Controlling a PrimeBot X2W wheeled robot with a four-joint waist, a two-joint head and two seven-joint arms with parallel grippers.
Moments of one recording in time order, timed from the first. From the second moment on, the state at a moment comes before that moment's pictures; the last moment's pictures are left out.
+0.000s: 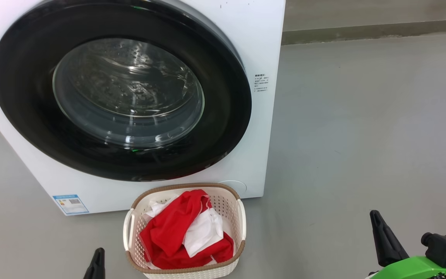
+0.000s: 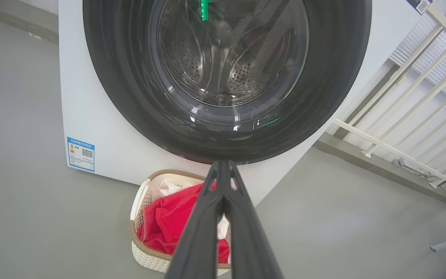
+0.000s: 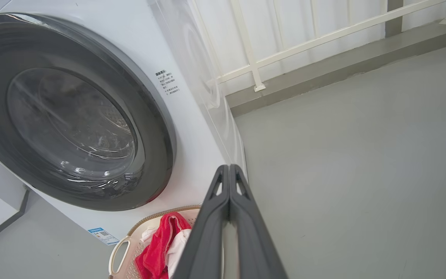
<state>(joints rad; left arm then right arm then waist) 0.10 0.03 0.06 0.22 -0.53 -0.12 -0.16 0.05 -0.03 -0.06 0.29 0.51 0.13 -0.17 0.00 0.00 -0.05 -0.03</state>
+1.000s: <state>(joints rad) 0.05 0.03 0.06 0.23 -0.86 -0.12 -0.07 0.01 -0.03 -0.09 0.28 0.85 0.13 -0.08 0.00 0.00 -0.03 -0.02</state>
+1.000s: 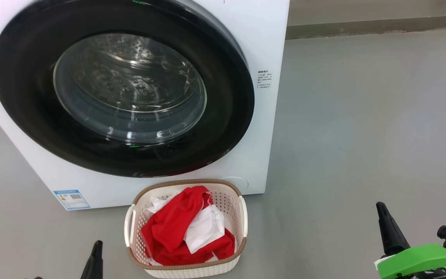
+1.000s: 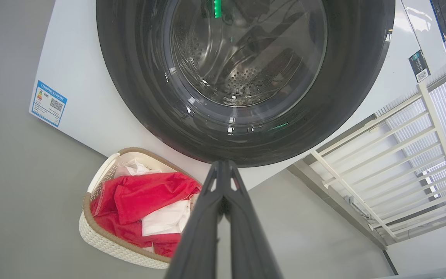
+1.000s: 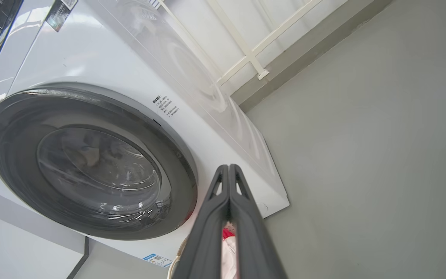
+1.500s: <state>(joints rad) 0.03 0.03 0.07 0.24 -1.02 -0.12 -0.04 0.00 -0.03 -0.09 0.28 1.01 0.13 -0.04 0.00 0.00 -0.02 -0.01</state>
